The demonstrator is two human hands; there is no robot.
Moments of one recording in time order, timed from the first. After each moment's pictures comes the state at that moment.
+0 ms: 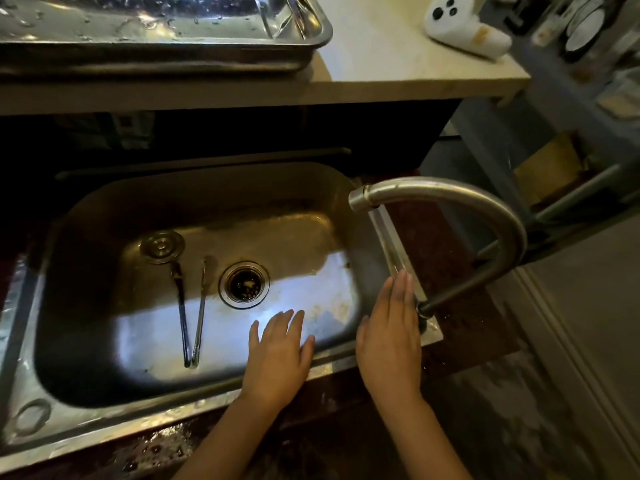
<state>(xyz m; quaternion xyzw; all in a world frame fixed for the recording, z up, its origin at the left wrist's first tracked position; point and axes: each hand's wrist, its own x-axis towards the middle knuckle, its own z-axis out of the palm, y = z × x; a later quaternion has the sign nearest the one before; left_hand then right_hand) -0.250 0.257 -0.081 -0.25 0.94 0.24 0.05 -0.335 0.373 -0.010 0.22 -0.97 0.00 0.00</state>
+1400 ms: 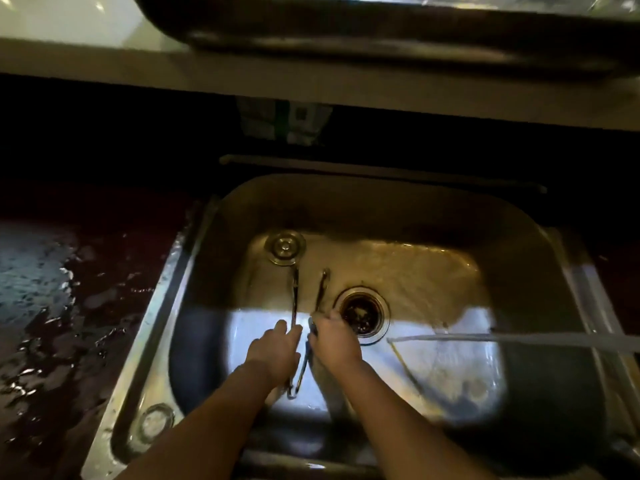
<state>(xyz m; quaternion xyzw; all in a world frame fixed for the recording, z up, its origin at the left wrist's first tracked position) -0.197 0.062 -0.169 -0.36 0.87 0.21 0.26 -0.296 0.122 -0.171 0.42 -0.84 0.07 -0.32</state>
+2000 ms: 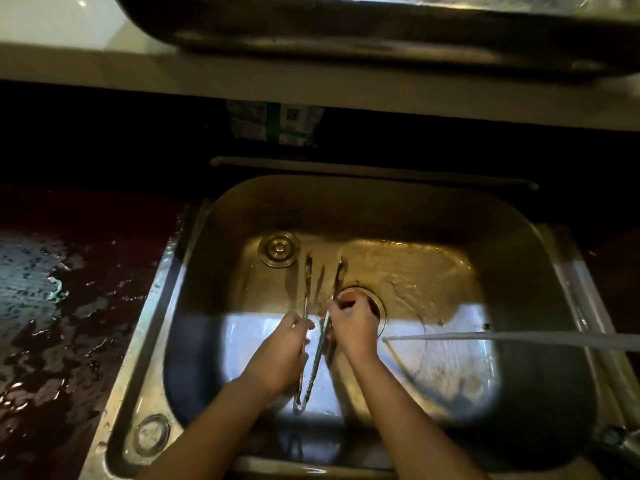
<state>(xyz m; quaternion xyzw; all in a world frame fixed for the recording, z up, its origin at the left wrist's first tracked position) -0.201 0.071 -0.153 -0.33 0.87 0.36 0.05 -0.319 0.125 -0.146 0.12 -0.87 0.37 -0.30</state>
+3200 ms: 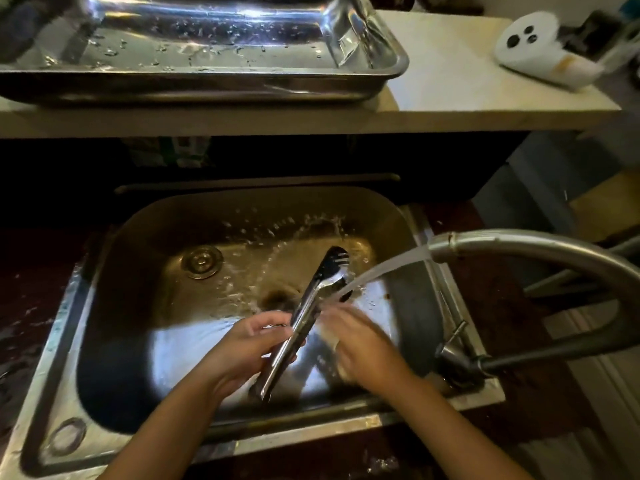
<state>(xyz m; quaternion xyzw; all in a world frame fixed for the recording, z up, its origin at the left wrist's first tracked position) -0.245 0.142 -0.051 -0.36 0.49 0.79 0.04 -0.376 0.301 -0.066 0.53 -0.81 0.19 -0.16</state>
